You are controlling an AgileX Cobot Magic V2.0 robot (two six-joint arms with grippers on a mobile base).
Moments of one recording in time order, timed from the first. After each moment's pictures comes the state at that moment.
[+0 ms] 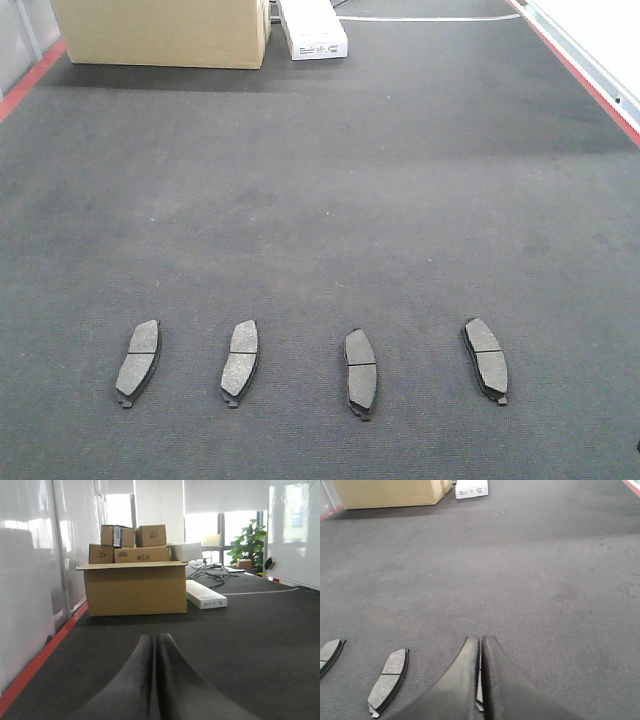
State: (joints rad) left arm -0.01 -0.01 -0.30 0.02 0.28 -0.02; right arm 0.43 0.37 -0.37 -0.61 0.44 0.75
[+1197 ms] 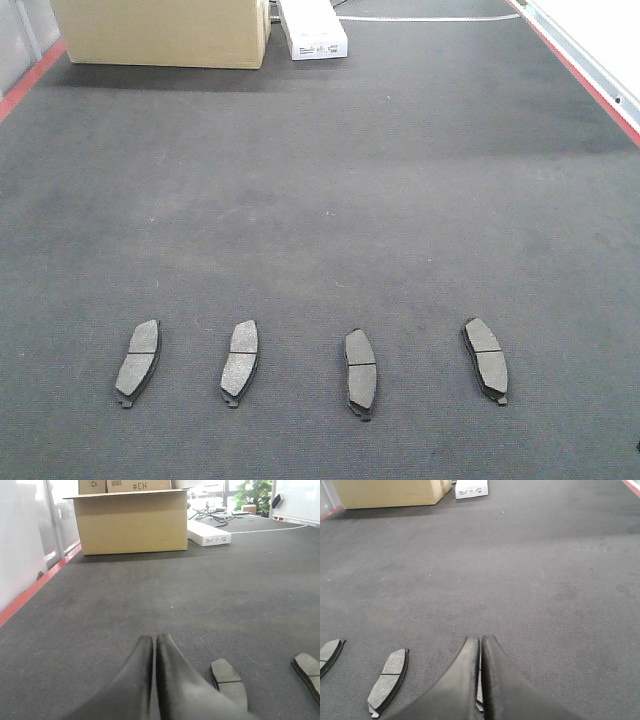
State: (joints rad) left arm -0.01 -0.01 0.02 0.03 0.13 -0.02; right arm 0.43 0.37 -0.37 -0.61 0.44 0.75
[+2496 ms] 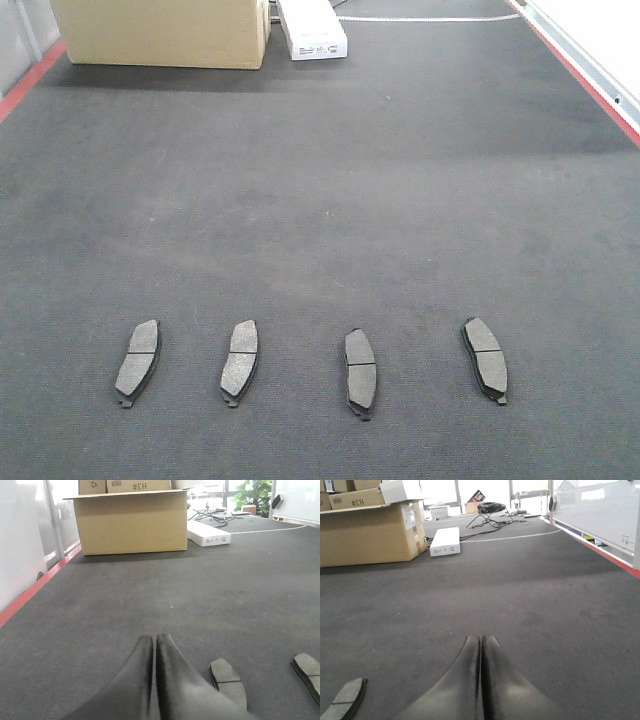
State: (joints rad) left arm -0.01 -0.01 0.02 0.03 0.13 -0.02; right arm 0.05 -0.01 0.03 0.06 0.10 0.04
